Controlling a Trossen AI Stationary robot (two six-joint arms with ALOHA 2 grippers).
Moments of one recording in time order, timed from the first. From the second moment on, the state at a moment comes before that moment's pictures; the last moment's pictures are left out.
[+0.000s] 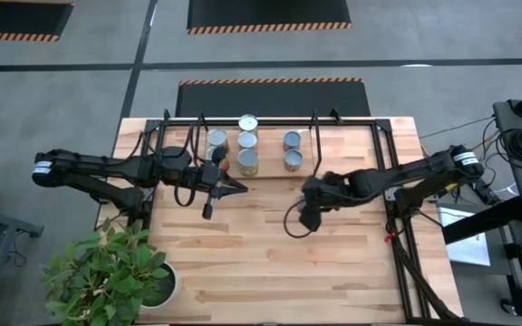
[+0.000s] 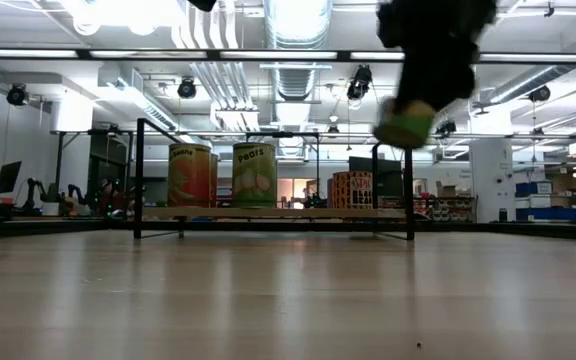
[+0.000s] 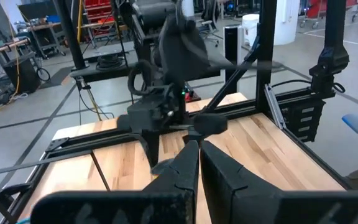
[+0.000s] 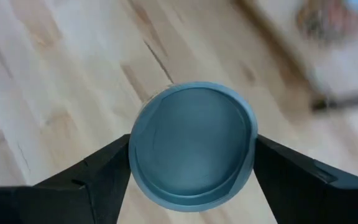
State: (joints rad) left arm -0.03 1.11 0.92 0.05 0.11 0.15; right arm 0.17 1.41 1.10 -0.77 0.21 0.70
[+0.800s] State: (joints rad) left arm -0.03 1.05 0.91 0.01 0.11 0.16; right arm -0.21 1.80 1.58 -0.82 0.11 -0.16
